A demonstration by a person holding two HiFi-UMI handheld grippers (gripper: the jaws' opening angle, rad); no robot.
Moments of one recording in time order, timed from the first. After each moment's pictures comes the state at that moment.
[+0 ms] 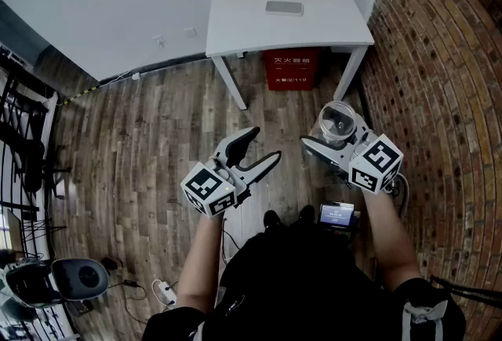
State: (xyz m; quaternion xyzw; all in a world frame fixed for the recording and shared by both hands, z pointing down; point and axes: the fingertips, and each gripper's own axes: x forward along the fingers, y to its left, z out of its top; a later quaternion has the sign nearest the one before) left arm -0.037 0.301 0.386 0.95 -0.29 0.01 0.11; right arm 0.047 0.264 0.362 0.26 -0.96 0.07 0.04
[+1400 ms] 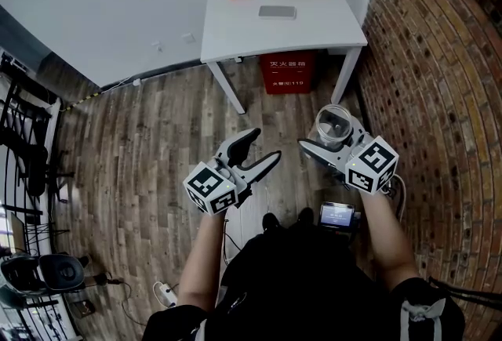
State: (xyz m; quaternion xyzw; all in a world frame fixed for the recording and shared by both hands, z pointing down) left arm -0.002 0.299 0.389 0.95 -0.29 0.01 0.12; right arm 0.080 0.268 0.369 0.27 -0.96 0.08 0.04
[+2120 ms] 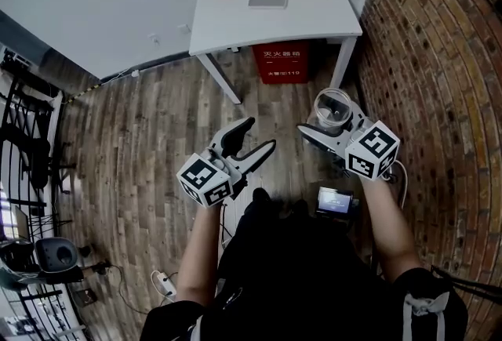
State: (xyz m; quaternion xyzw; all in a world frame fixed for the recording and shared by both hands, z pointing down) left arm 0.048 0.275 0.395 0.94 -0.31 0.02 0.12; right arm 0.137 0.233 0.379 0.26 -0.96 0.09 0.03
